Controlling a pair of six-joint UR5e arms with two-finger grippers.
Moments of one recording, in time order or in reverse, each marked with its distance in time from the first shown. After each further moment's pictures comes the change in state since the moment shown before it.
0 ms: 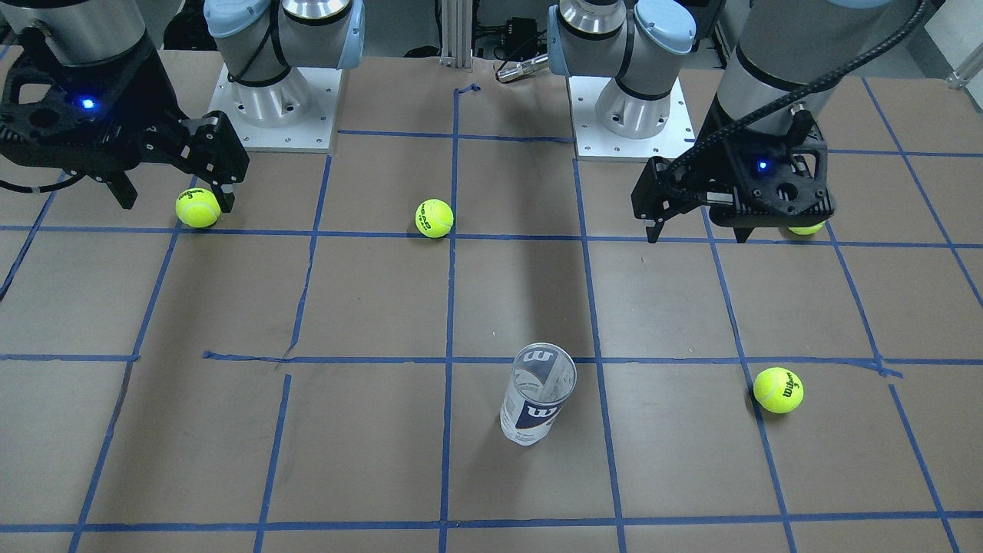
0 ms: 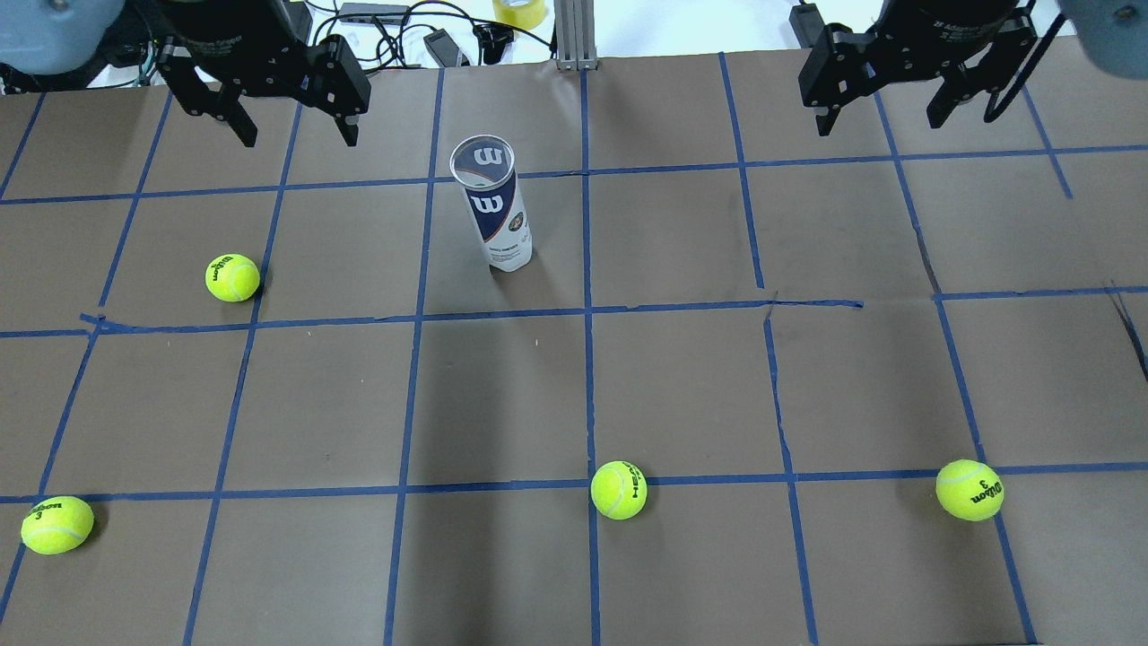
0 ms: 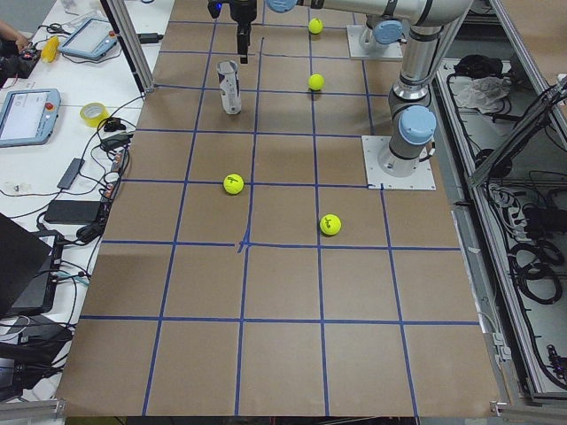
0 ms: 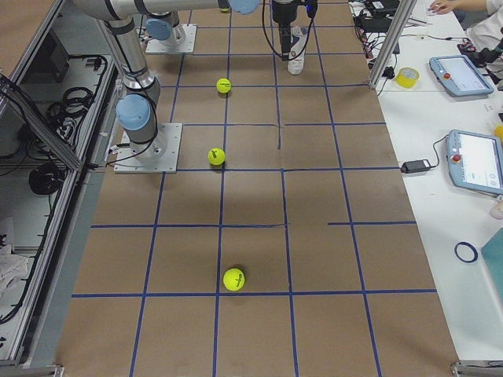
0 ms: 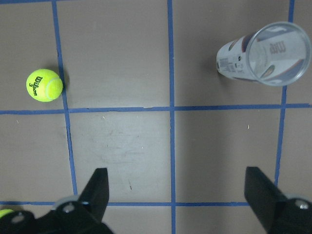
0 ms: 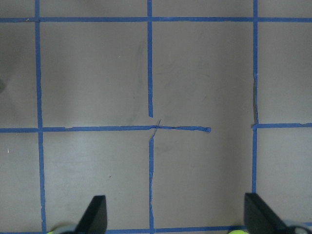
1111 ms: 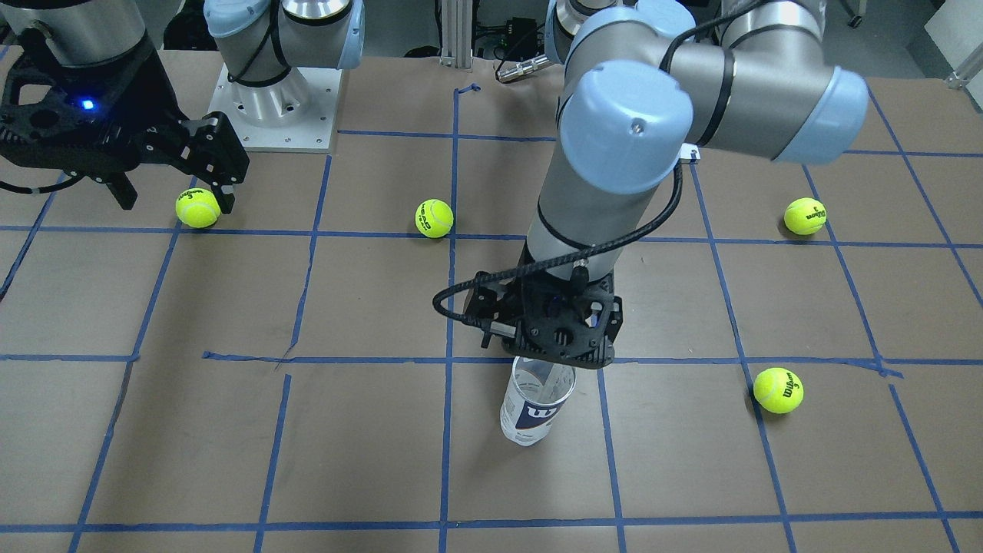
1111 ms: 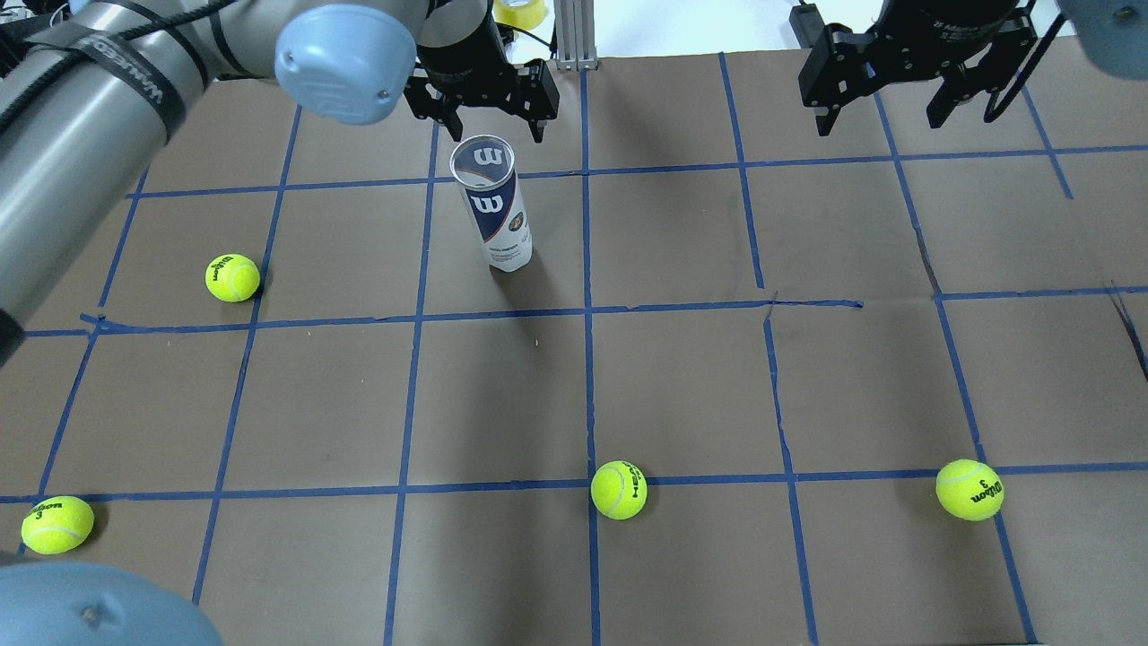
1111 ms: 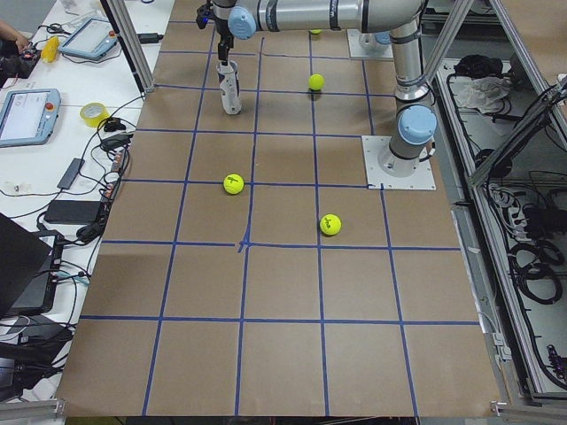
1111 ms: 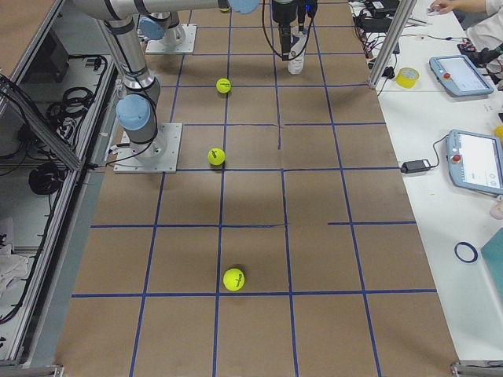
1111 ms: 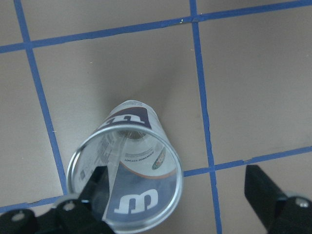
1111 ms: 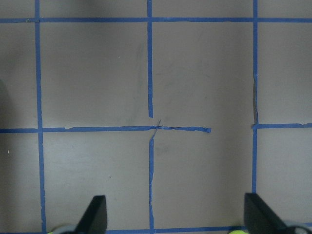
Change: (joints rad) left arm -0.201 -0.278 0.151 0.222 -0.148 -0.098; right arm 0.000 0.000 0.000 -0.001 0.000 0.000
